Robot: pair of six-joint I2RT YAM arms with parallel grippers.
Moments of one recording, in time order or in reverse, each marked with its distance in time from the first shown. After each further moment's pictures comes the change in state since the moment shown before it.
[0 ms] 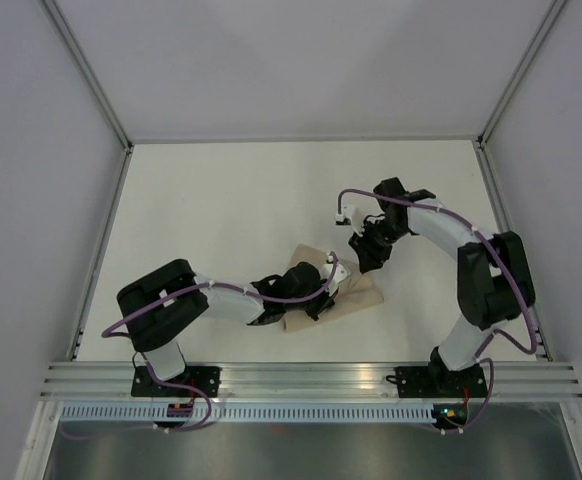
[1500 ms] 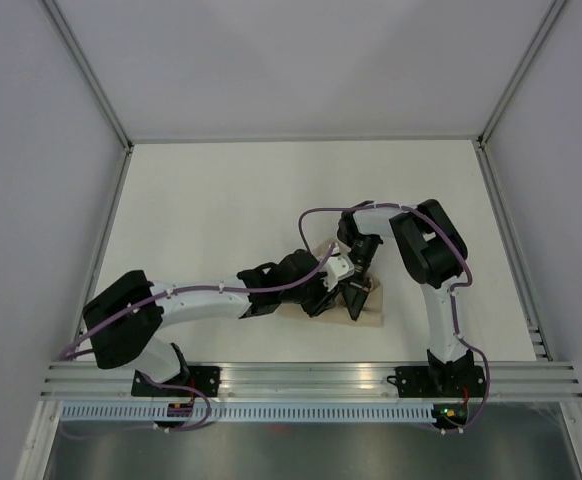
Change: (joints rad) left arm 0.001 -0.236 0.095 -0.356 0.074 0.044; right arm 0.186 0.414 0.127 -0.441 -0.161 -0.155
